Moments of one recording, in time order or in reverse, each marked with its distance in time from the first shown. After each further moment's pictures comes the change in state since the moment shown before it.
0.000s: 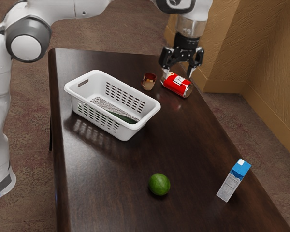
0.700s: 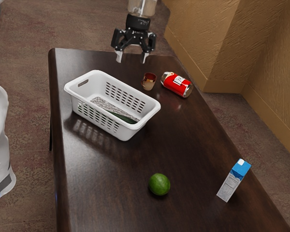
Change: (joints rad) arm 0.161 -0.436 0.068 -0.496 -0.066 -0.058 0.119
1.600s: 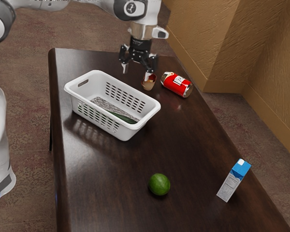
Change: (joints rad) arm 0.018 0.106 -0.002 -0.115 0.053 0.304 1.113
